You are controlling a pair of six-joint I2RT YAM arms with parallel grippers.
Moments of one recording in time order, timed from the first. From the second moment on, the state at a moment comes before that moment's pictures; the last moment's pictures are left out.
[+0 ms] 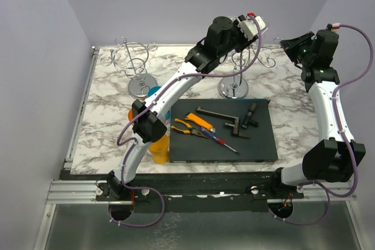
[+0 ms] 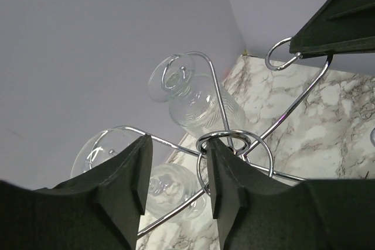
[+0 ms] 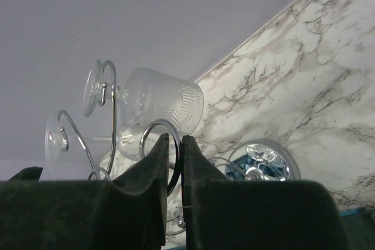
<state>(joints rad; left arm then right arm) -0.78 2.31 2.58 -0.28 0.08 0.44 -0.14 1.43 1.40 -0.22 -0.14 0.78</state>
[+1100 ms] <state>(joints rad) -0.92 2.30 2.56 -0.24 -0.16 0.22 -0.15 1.44 1.41 -0.23 -0.14 0.78</state>
